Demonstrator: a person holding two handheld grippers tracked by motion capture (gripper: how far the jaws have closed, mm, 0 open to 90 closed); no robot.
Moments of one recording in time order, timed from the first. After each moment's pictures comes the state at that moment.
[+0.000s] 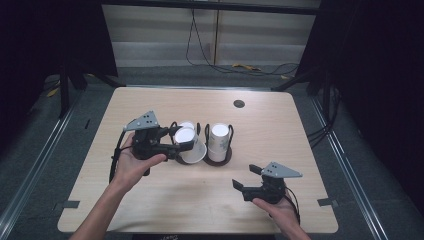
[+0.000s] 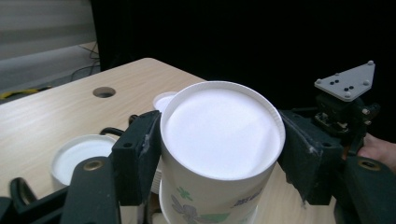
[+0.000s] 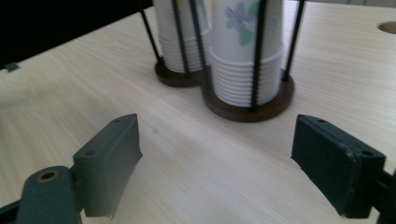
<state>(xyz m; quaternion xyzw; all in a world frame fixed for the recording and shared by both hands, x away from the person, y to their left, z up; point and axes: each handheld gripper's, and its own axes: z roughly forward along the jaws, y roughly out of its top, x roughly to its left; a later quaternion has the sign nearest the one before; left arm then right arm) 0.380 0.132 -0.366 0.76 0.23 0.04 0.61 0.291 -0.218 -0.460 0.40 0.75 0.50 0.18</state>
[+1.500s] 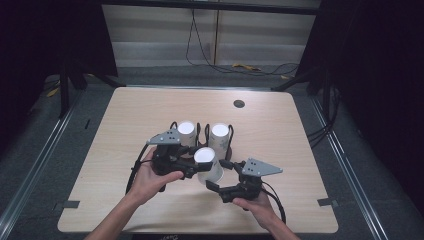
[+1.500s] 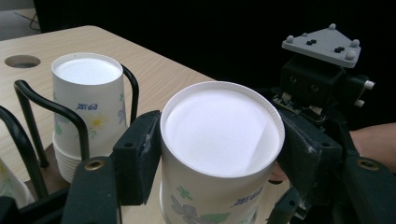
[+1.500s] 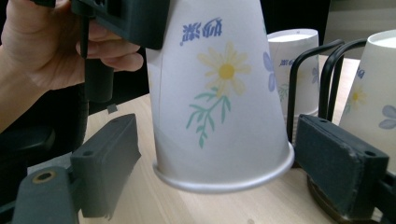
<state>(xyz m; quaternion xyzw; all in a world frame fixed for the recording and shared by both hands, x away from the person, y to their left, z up) 0.358 0.090 -0.390 0.78 0.21 -0.04 0.59 0.301 -0.162 -0.450 0.28 0.73 0.62 0.11</state>
